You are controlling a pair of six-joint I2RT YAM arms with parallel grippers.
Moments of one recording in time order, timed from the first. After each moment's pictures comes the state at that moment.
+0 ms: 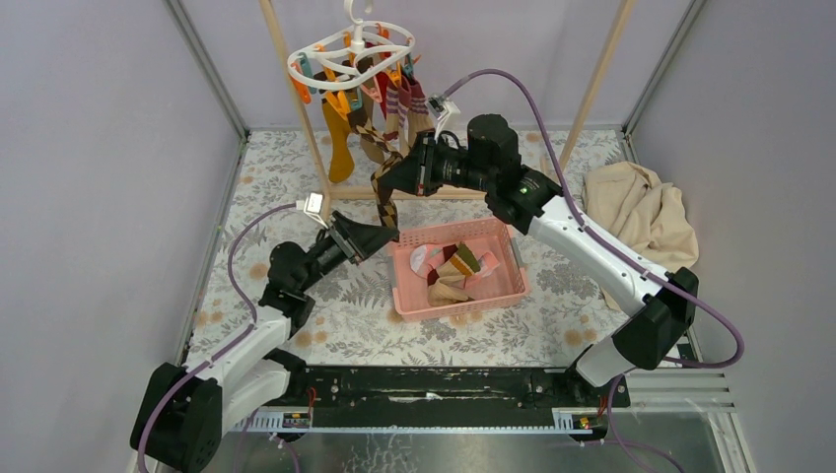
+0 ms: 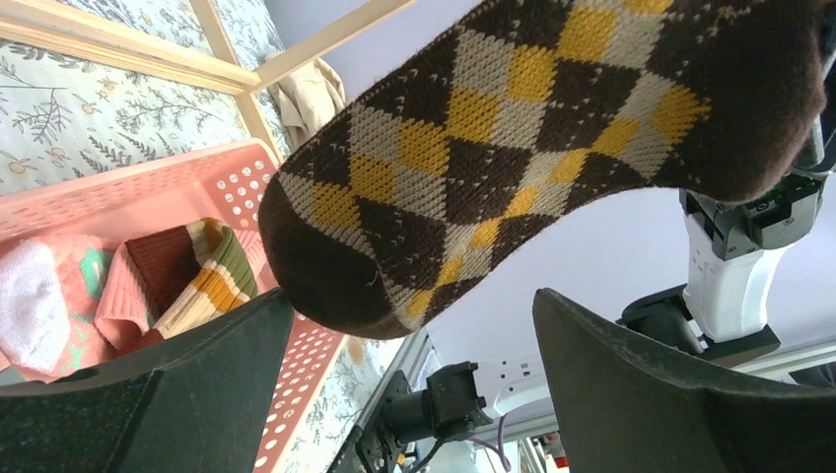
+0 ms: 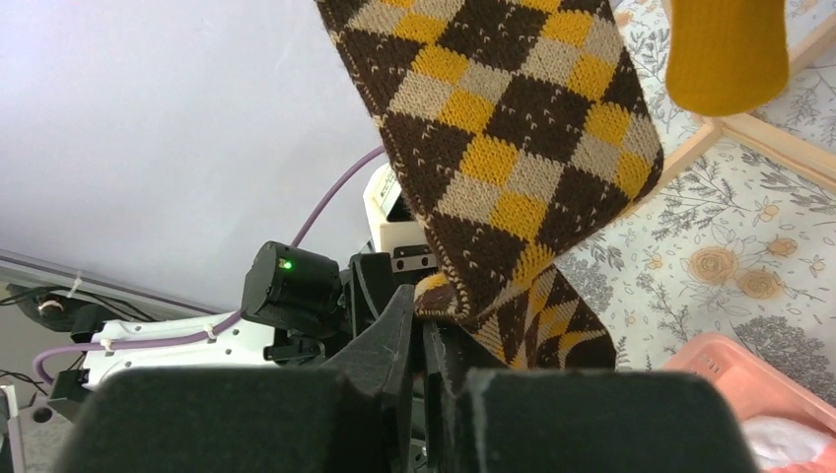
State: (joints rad) left arm -0.36 0.95 0.32 0.79 0.50 -1.19; right arm 0.74 1.54 1.54 -0.15 -0.47 0.65
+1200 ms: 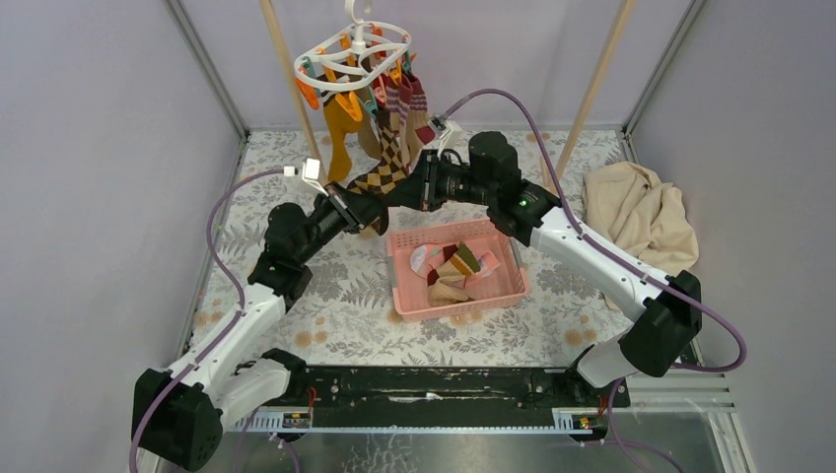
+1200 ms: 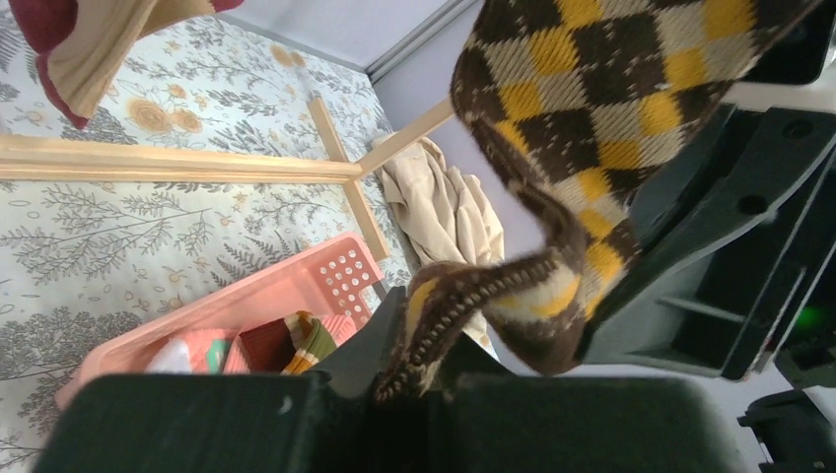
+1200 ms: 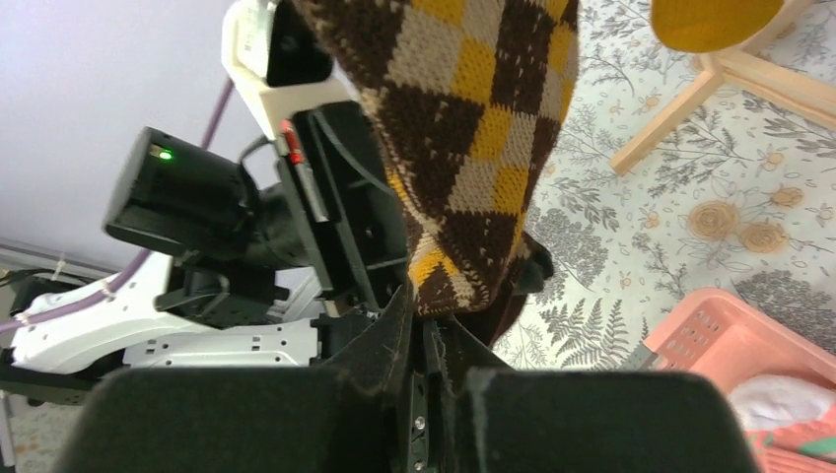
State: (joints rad) left arm -0.36 0.98 0.62 0.41 0.35 -0.92; right arm 0.73 1.50 1.39 -0.08 -0.50 0.67
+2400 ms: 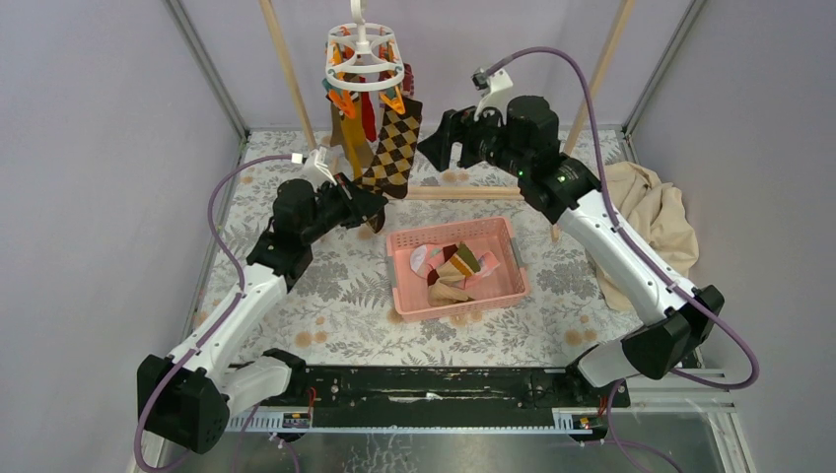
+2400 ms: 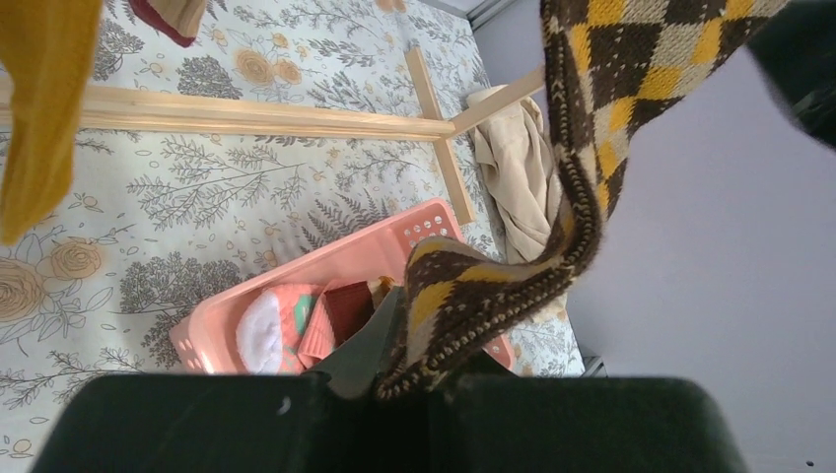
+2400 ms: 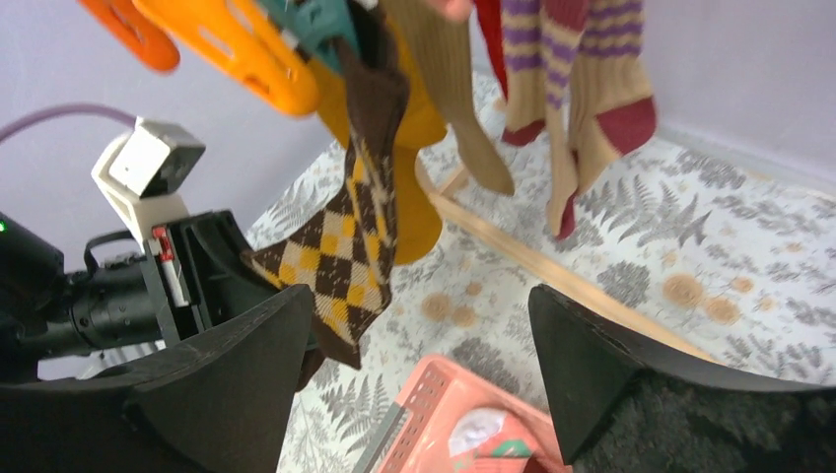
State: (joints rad) left arm -0.33 1.07 0.82 0.04 0.34 -0.74; right arm 0.61 1.47 1.59 -0.30 -0.20 0.29
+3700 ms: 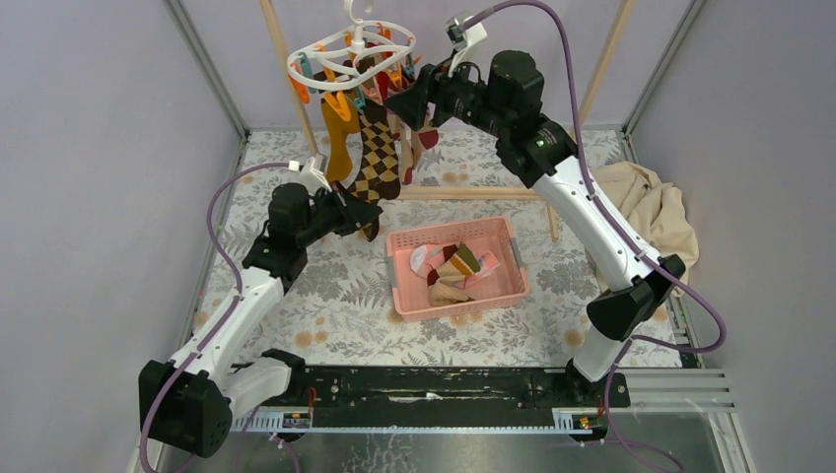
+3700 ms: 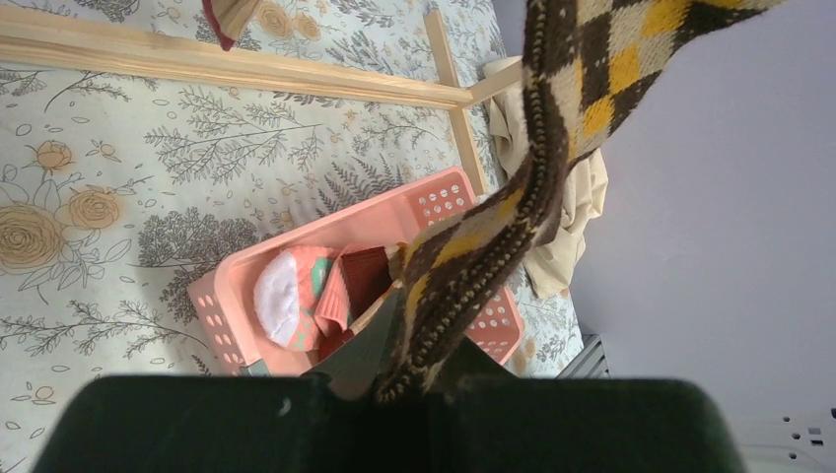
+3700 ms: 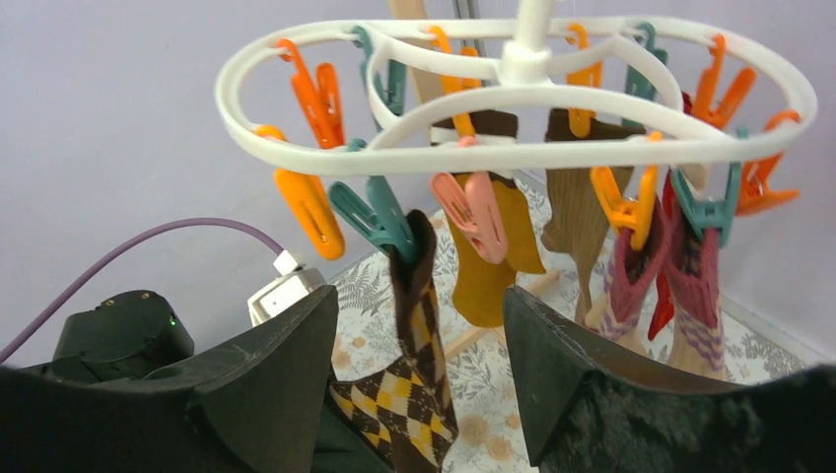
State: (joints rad) left arm -0.27 1.05 0.78 -0.01 0.41 -0.74; right arm 0.62 1.73 2.01 -0.24 -0.35 0.27
